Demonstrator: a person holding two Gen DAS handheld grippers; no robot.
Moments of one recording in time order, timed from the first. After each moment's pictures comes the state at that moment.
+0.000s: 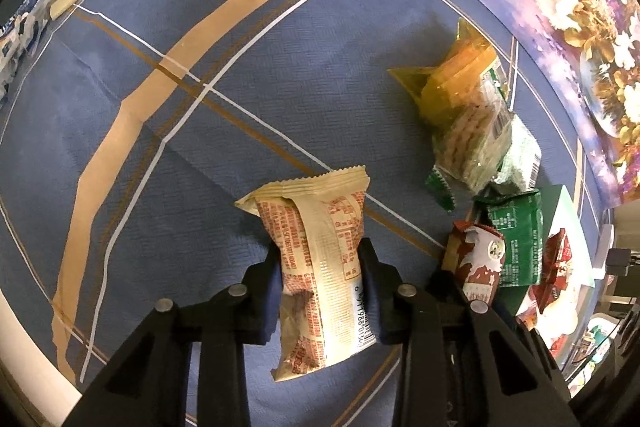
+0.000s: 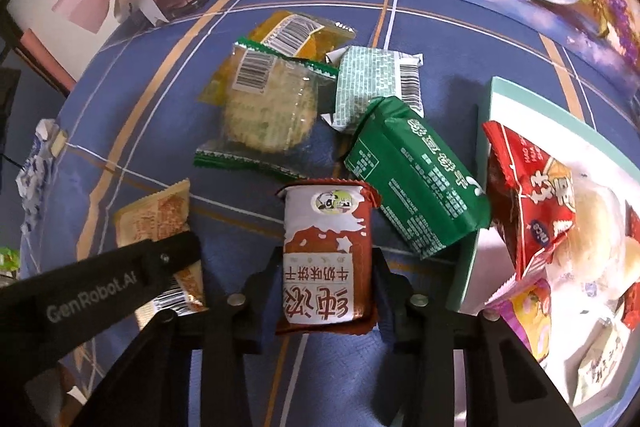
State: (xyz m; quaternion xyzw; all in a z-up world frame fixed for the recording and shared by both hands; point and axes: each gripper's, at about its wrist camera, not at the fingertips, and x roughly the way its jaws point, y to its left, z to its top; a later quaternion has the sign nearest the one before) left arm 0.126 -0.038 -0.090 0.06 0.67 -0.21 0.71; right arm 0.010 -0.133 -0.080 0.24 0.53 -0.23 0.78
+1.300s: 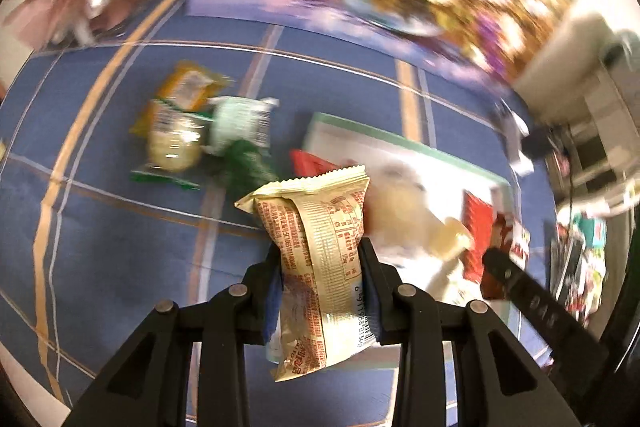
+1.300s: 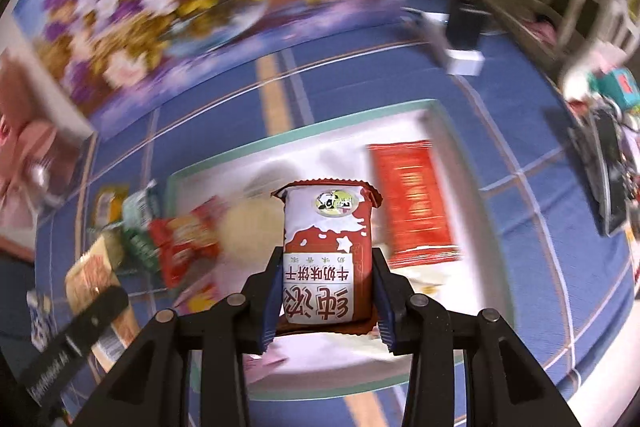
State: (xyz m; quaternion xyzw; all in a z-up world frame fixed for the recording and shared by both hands) left arm -0.029 -0.141 0.008 0.16 0.56 -0.40 0.71; right arm -0.201 -0.261 0.002 0.38 0.42 -0.44 0.70
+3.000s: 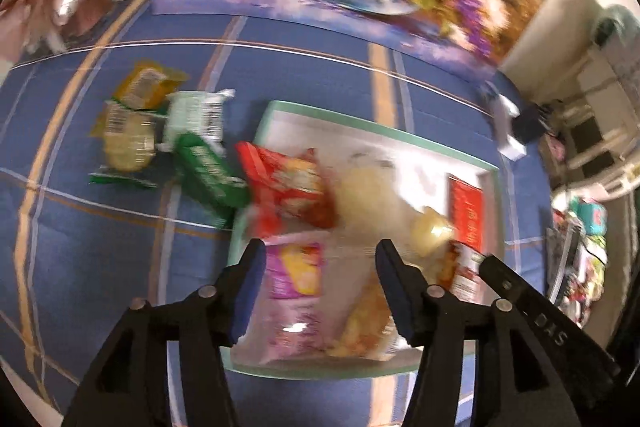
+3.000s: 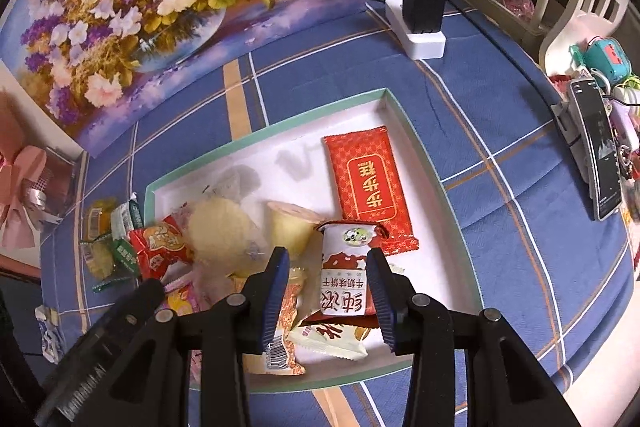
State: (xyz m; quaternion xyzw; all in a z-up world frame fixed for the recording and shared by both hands) left arm -0.041 -0.157 -0.002 0.17 0.56 -0.40 0.71; right arm -0.231 -0.275 -0.003 0.41 0.42 -0.44 0.68
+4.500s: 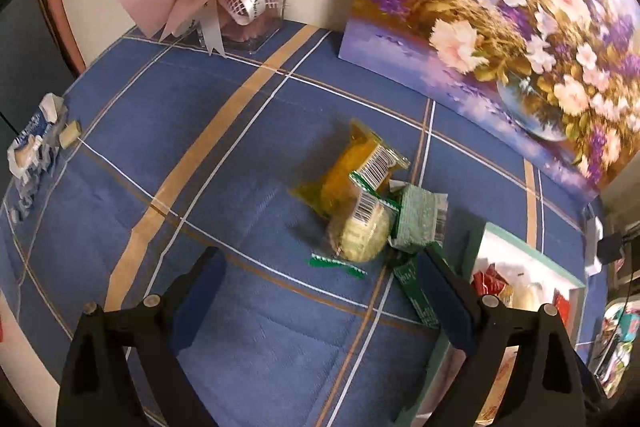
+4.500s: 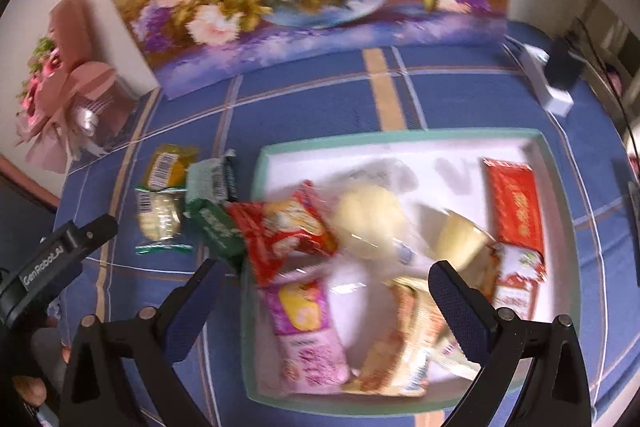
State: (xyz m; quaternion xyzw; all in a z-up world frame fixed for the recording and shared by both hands) left arm 0.102 -0.074 0.005 0.10 0.52 -0.26 0.81; right arm -0.116 -0.217 -0.007 0.32 0.42 -0.34 0.77
